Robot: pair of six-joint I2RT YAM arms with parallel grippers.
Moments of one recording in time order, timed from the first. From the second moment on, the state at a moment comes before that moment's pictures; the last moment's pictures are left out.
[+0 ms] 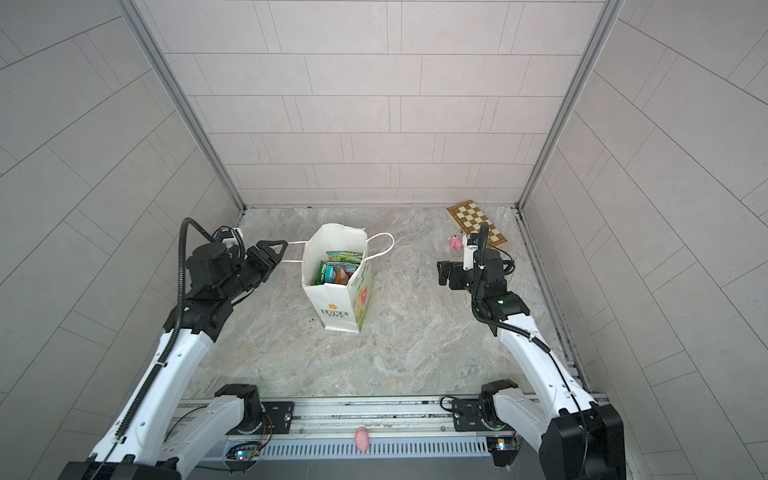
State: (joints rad) left arm -0.03 0.90 0.85 -0.30 0.33 -0.91; right arm 0.14 1.01 0.73 -0.24 -0.07 0.22
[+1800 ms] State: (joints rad) left arm -0.03 1.29 1.27 -0.34 0.48 -0.48; right arm 0.69 1.65 0.72 0.49 -0.05 0.39
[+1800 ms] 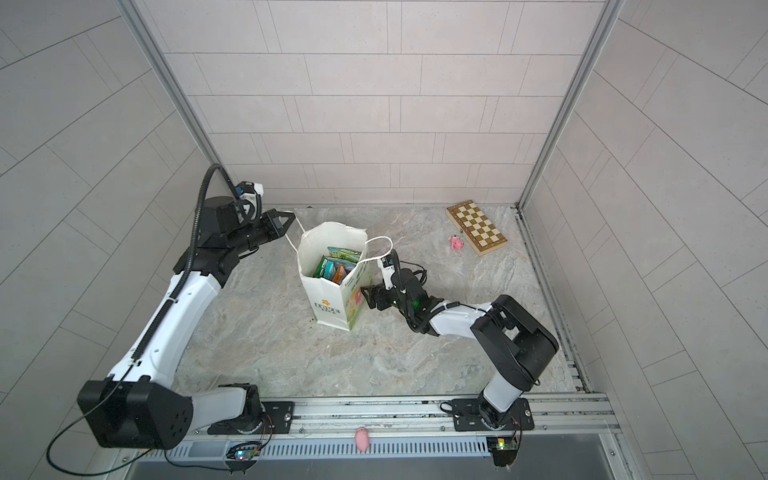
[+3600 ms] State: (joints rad) left arm -0.24 1.22 1.17 -0.17 0.68 -0.36; right arm 0.55 1.43 0.49 0.40 0.27 0.30
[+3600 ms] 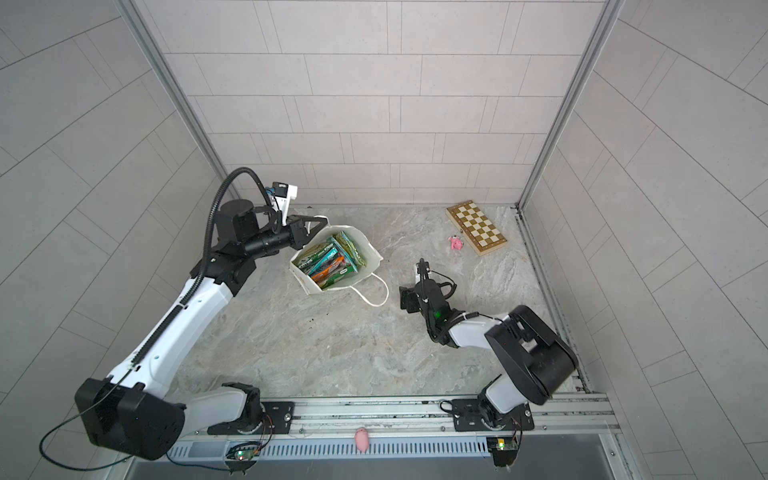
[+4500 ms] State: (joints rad) left arm -0.39 1.13 1.05 -0.15 0.58 -0.41; right arm 0.74 1.21 0.88 -0.14 -0.14 0.12
